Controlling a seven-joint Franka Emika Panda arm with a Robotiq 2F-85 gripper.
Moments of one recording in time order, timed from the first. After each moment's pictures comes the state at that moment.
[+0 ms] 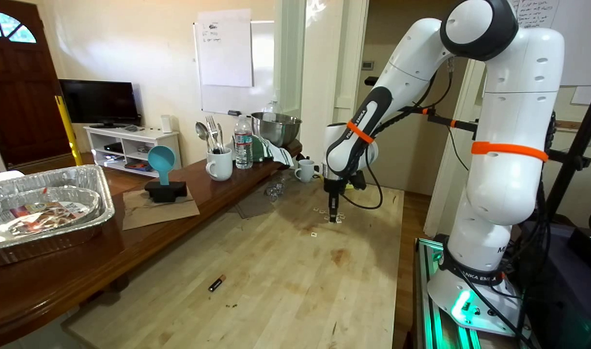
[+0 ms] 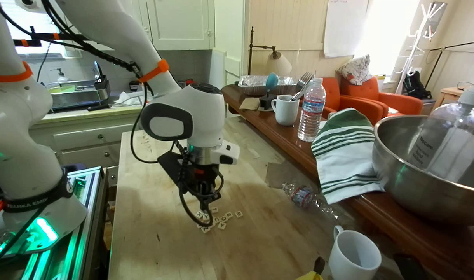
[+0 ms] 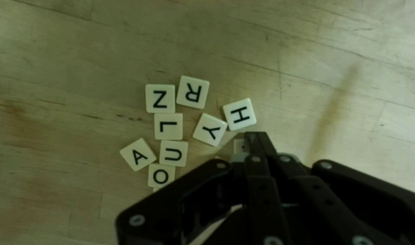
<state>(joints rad) -0.18 0.08 -0.18 -2.63 -0.02 2.67 -0.61</state>
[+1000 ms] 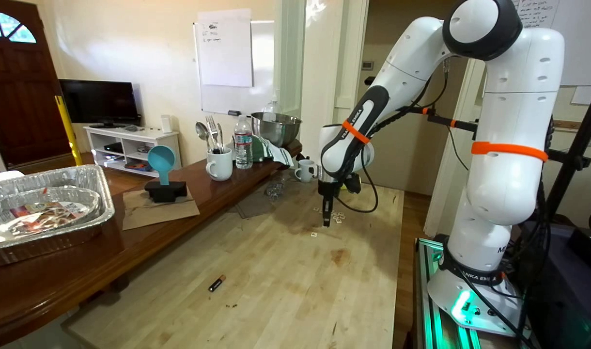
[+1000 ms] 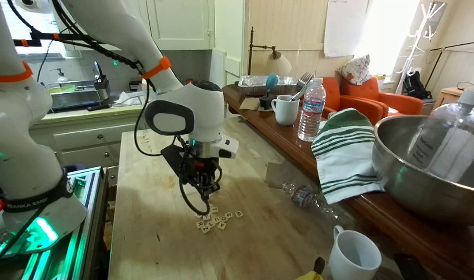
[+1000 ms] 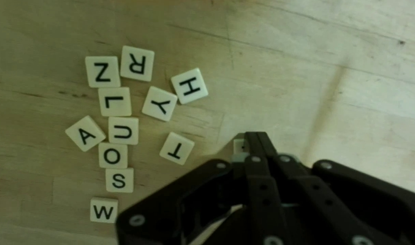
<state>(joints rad) -0.18 0.08 -0.11 -2.63 0.06 2.67 -0.57</state>
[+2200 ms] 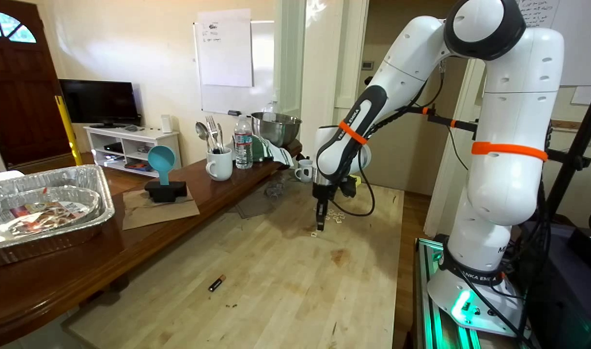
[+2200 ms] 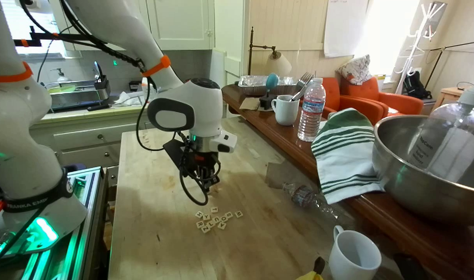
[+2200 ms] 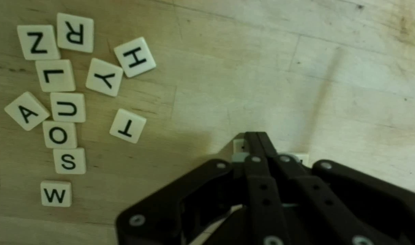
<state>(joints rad) -0.16 0.09 -0.05 -2.63 0.12 2.69 -0.54</state>
